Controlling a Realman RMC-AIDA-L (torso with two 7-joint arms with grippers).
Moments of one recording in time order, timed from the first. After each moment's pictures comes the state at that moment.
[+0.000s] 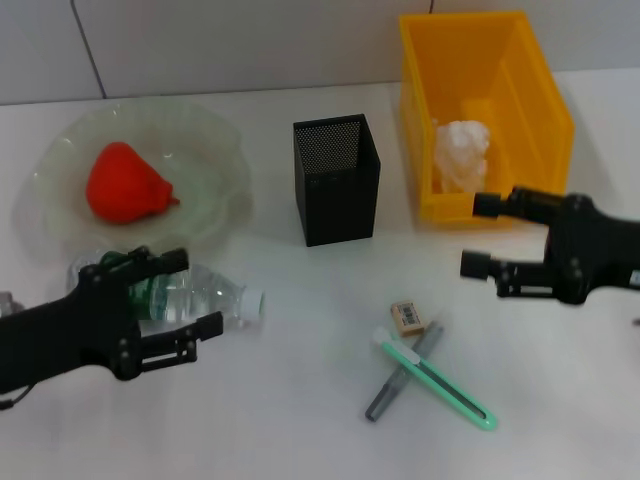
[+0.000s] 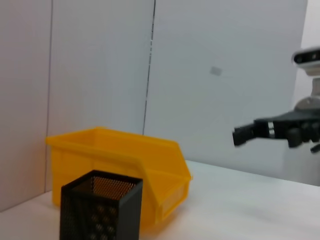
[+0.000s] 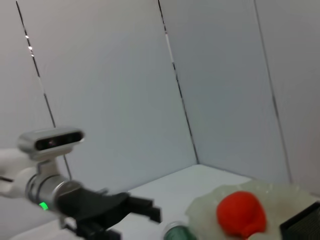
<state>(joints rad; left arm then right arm) -0.30 -2.06 0.90 0.61 1.68 1.62 -1.05 0.32 2.06 -0.74 -0.83 -1.75 -1.76 1.39</state>
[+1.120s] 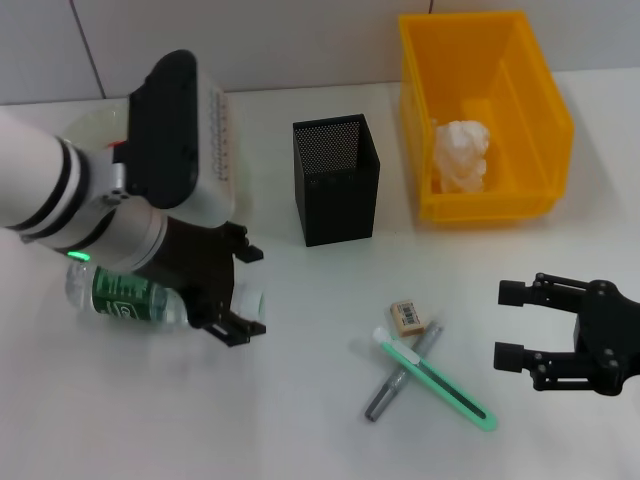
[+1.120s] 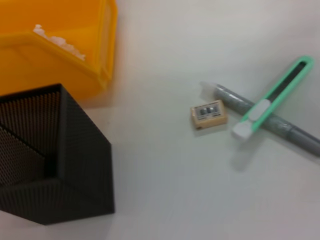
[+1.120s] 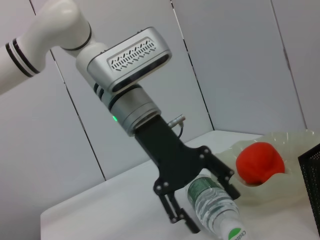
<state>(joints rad) -0.64 -2.08 1.50 1.28 2.40 1.46 -1.81 0.25 2.02 -0.73 -0.70 -1.83 -1.83 1.31</state>
